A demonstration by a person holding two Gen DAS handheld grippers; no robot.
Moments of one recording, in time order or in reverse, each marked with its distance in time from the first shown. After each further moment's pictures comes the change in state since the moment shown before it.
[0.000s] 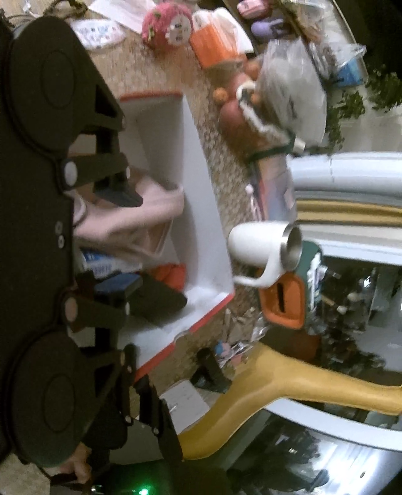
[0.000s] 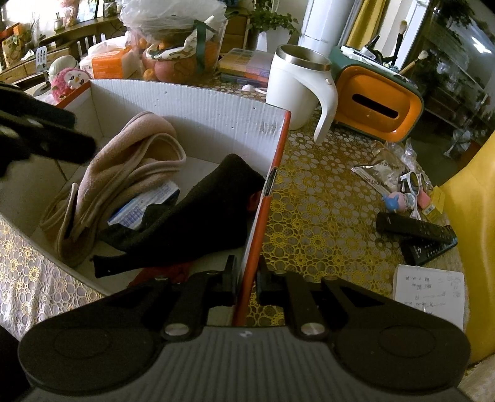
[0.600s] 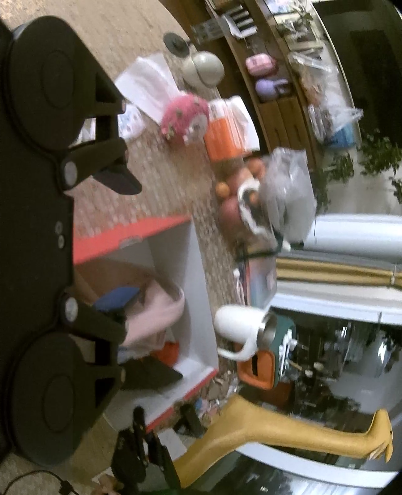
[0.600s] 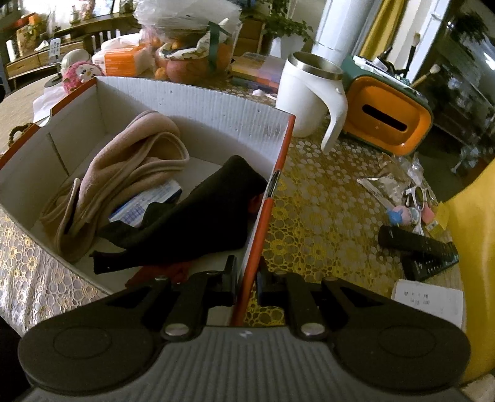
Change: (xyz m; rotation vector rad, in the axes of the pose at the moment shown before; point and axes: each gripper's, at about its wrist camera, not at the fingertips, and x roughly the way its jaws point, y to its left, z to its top) left arm -0.071 0.092 -0.033 -0.096 -0.067 0.162; right arm 0.001 -0.002 -0.002 -0.075 -0.026 0.022
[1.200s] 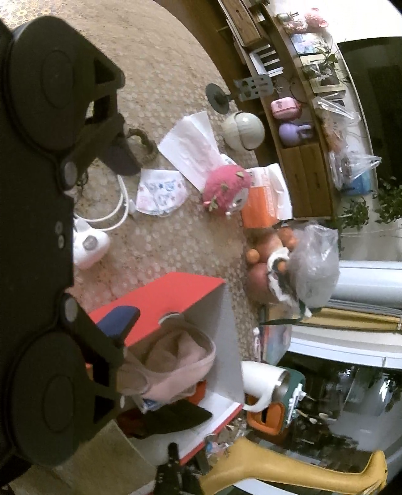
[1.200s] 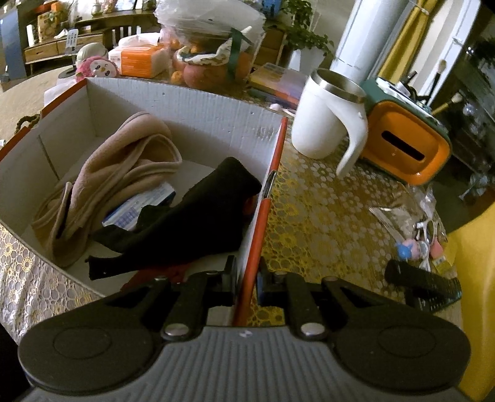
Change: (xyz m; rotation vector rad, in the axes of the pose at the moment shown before) left arm -0.016 0.067 -0.050 -0.068 0.042 0.113; right arm 0.014 0.008 0.021 -0.093 -0.029 0.021
